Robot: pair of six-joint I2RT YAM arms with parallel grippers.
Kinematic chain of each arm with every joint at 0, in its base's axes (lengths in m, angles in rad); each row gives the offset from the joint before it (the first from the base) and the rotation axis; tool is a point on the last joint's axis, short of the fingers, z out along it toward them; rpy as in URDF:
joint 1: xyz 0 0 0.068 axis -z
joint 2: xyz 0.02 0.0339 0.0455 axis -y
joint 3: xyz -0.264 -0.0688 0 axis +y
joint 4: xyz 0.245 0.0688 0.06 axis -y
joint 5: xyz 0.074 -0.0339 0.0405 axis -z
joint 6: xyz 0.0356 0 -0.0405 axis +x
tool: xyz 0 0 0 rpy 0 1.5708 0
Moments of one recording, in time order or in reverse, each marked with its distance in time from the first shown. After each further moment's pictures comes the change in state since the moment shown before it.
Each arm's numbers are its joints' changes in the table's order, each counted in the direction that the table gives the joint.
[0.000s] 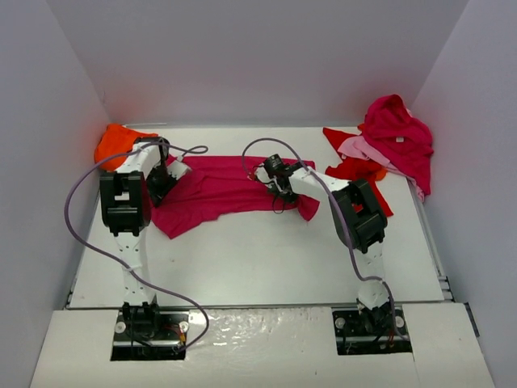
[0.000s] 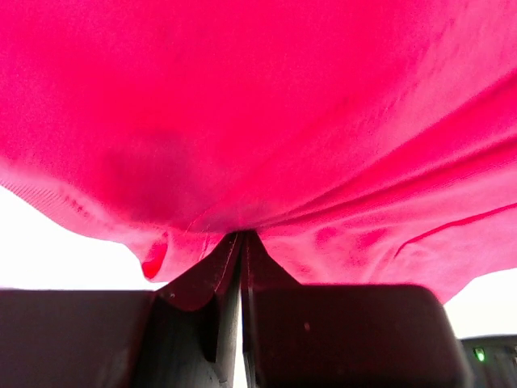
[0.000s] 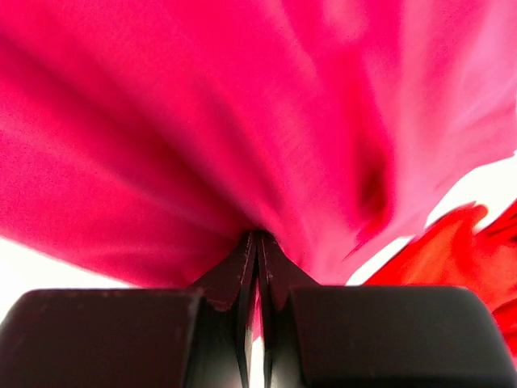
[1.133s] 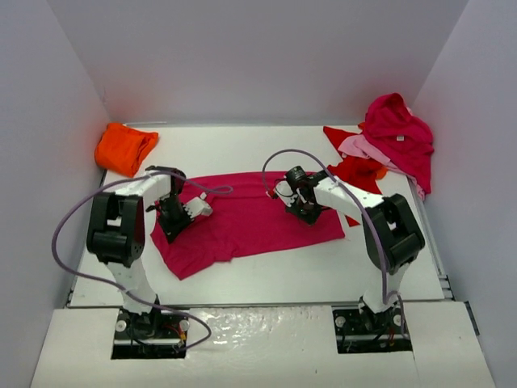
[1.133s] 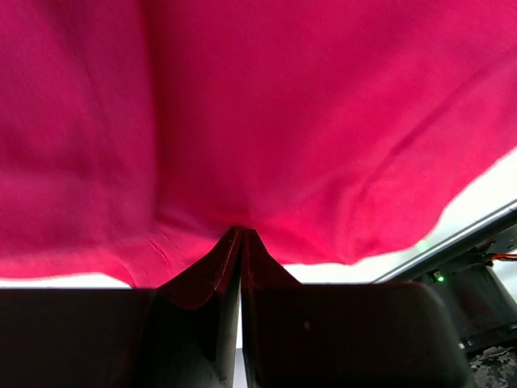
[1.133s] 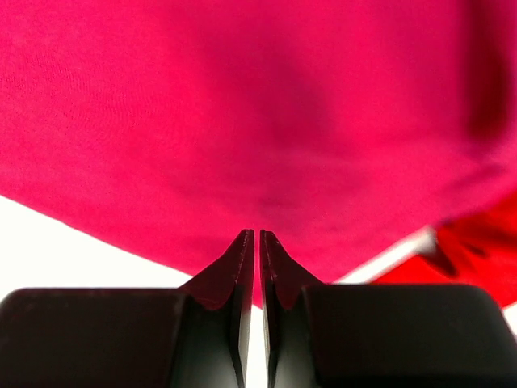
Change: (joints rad) left arm 0.156 0.433 0.642 0.067 0.174 0.196; right arm 0.028 0.355 0.350 -0.197 -0.234 0.068
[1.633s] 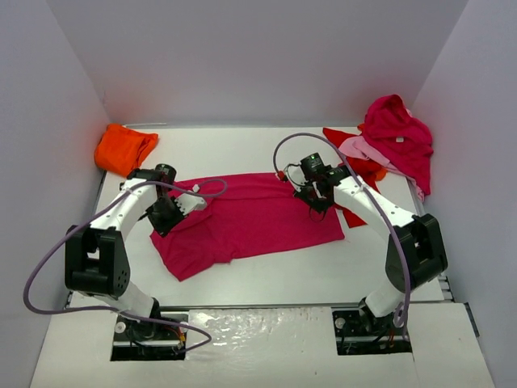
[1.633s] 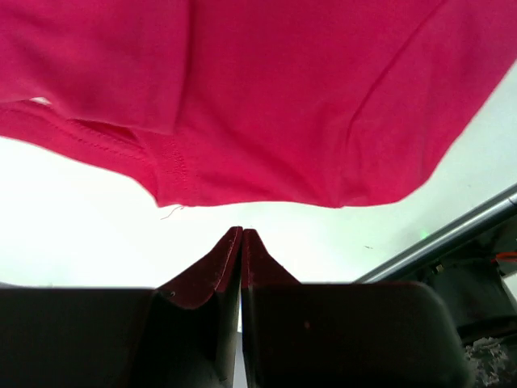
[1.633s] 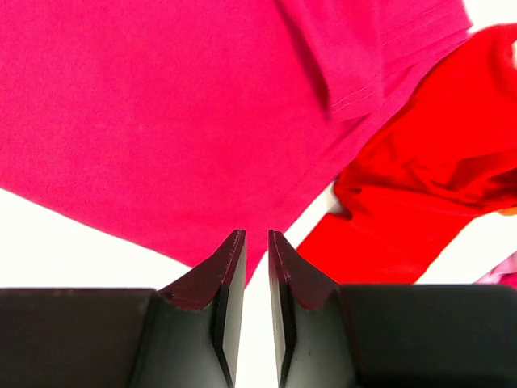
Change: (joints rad) left arm -0.001 0.278 0.053 0.002 -0.034 -0.019; right arm 0.059 0.188 -0.019 0.019 0.037 -0.021
